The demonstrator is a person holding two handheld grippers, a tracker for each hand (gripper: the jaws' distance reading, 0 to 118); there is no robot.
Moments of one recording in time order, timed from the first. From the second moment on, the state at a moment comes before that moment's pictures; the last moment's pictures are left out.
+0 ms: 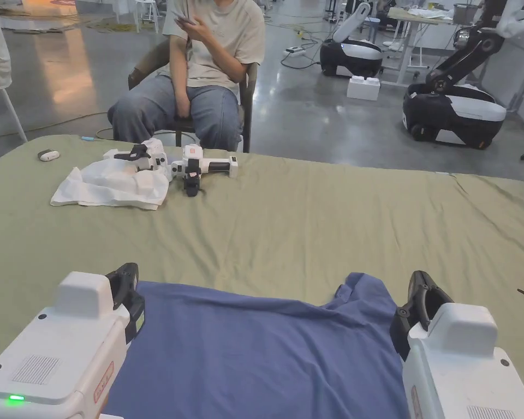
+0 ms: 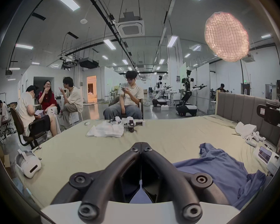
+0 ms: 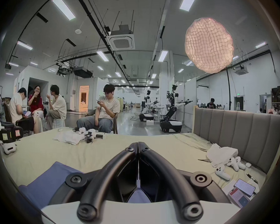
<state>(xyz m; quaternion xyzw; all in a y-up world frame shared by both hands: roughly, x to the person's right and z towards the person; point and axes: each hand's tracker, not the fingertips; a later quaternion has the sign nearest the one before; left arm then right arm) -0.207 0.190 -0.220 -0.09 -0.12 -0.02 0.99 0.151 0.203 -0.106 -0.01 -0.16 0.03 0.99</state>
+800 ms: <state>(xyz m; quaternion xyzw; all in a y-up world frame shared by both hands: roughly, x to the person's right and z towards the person) -0.230 0.058 -0.534 -0.46 -0.10 0.01 0.88 0.220 0.128 -0.138 -0.19 -0.21 0.00 0.96</state>
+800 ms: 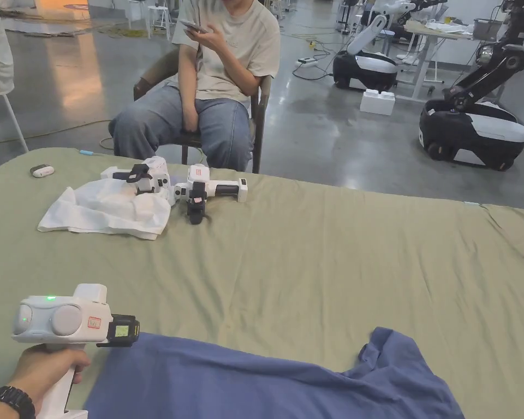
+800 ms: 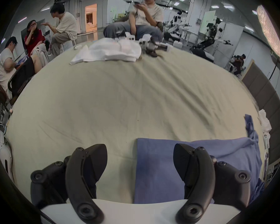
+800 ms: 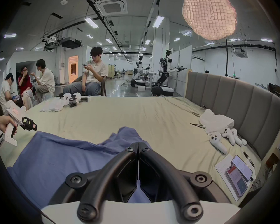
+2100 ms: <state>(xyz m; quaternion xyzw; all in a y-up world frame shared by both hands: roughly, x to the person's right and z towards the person) -0.217 0.106 -0.461 -0.37 -0.14 -0.06 0.92 0.346 0.032 -0.342 -0.48 -0.14 -0.07 0.86</state>
